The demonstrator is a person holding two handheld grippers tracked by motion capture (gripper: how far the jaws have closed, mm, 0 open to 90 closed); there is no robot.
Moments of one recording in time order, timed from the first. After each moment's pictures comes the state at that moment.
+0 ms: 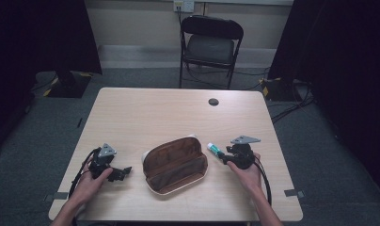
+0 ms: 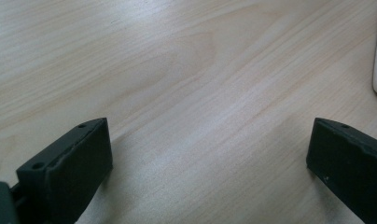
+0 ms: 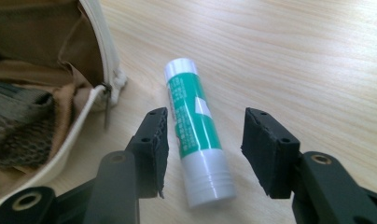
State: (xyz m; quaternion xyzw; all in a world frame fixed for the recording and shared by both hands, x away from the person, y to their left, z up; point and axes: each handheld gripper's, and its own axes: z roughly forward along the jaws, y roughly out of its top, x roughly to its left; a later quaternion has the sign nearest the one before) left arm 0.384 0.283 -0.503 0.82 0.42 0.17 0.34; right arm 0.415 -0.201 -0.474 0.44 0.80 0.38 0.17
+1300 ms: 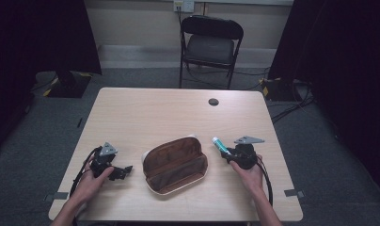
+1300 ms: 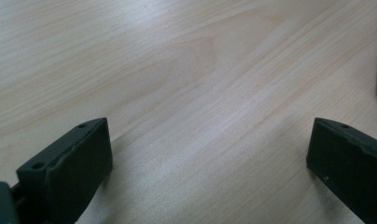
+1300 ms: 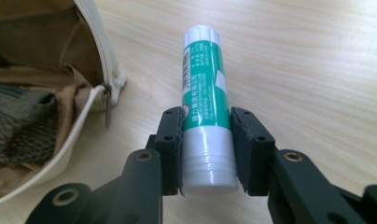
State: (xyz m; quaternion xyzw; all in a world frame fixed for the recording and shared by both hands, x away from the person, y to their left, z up) left arm 0.389 0.281 -0.503 0.82 0.42 0.17 0.34; right arm 0.413 -0.209 -0.472 0.45 0.78 0.39 0.16
